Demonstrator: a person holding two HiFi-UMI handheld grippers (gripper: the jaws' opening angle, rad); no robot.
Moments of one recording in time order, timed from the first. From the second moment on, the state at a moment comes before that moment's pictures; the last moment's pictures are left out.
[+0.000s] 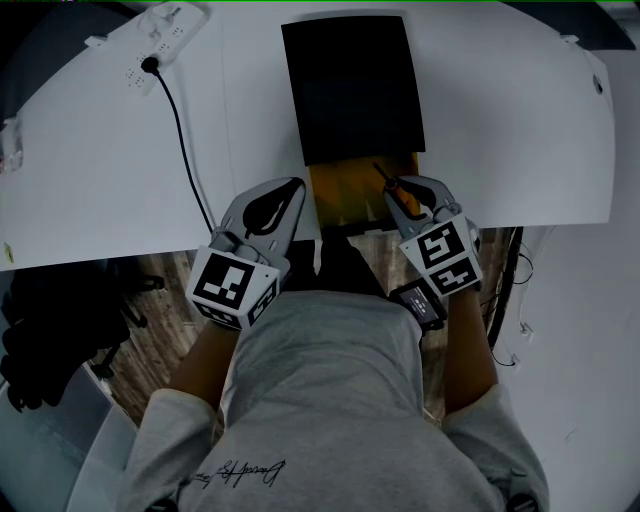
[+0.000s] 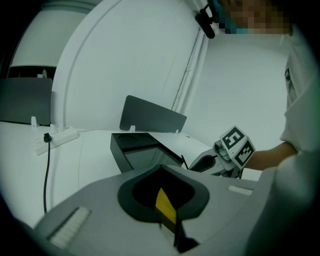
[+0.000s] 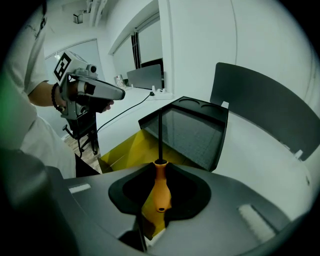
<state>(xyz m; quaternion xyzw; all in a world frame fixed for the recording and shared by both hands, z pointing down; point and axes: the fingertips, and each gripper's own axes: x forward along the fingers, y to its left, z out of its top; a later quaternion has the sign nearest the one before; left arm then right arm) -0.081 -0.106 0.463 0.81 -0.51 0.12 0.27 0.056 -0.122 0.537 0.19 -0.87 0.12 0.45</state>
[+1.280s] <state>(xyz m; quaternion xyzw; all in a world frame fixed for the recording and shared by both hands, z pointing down) -0.104 -0.099 0.480 0.79 -0.53 0.11 0.29 0.035 -0.105 0.611 0.05 -0.78 0.03 0.63</state>
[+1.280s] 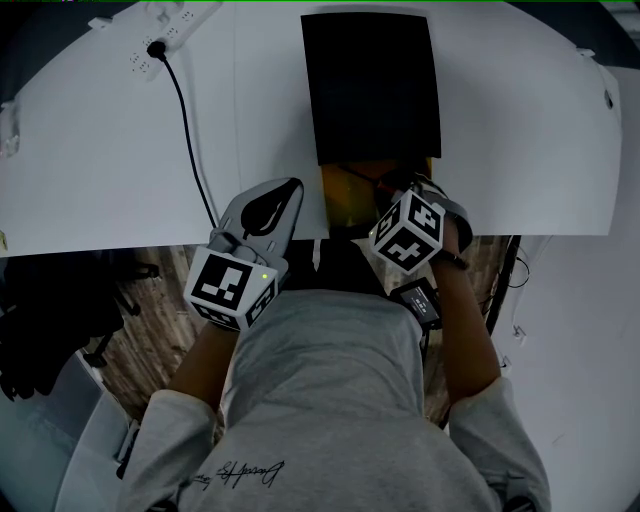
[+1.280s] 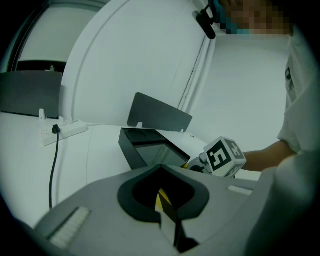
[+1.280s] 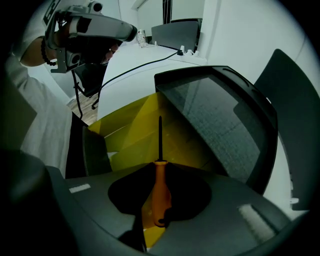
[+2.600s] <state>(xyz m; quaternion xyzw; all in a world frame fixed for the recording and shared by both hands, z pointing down) -0.097 -0.102 0.469 0.80 -0.52 0.12 0.28 0.035 -0.114 0.582 0.10 -0.81 0.08 0.58</state>
